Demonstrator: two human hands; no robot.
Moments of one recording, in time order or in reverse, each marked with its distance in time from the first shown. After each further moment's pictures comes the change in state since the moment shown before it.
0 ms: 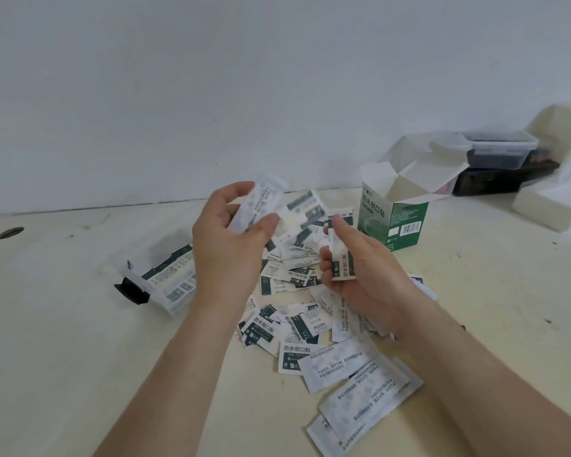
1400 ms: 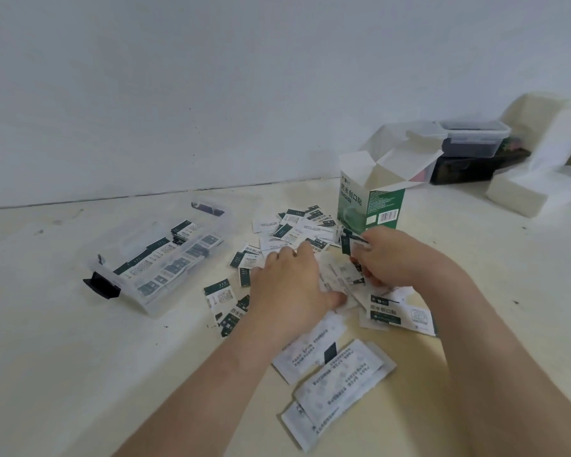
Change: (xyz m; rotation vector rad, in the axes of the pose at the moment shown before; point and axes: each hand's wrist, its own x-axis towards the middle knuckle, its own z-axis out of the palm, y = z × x) left_hand -0.036 -0.040 0.056 1.174 -0.694 0.065; right_hand 0.003 -0.035 -0.053 -1.487 0.194 0.004
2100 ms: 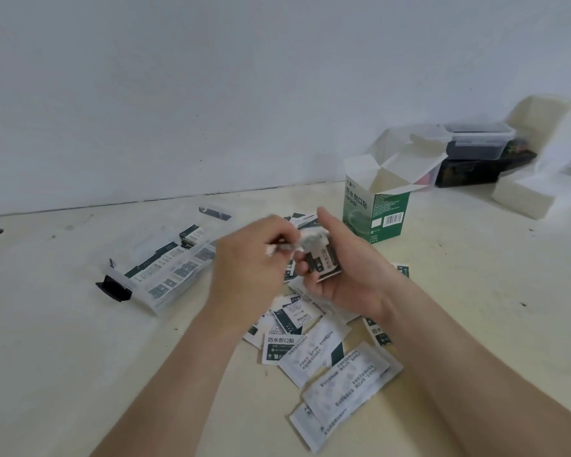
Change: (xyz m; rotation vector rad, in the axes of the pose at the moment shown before) left_hand -0.013 -0.034 -0.032 -0.644 0.612 0.257; right_hand -0.011 -0.044 0.035 1.521 -0.454 0.121
